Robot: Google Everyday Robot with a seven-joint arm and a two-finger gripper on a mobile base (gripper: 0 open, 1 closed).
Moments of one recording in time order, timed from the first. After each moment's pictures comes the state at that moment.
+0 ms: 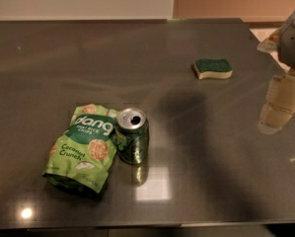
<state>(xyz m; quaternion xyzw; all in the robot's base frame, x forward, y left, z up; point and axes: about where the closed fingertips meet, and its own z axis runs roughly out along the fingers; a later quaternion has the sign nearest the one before) 0.438 -0.217 0.976 -0.60 0.78 -0.03 0.16</state>
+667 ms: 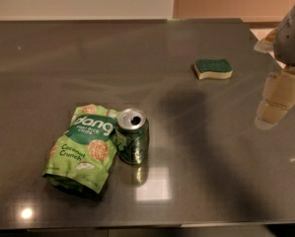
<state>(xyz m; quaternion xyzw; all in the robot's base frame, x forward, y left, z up) 0.451 -0.220 0.970 -0.60 0.78 -0.02 0.16</state>
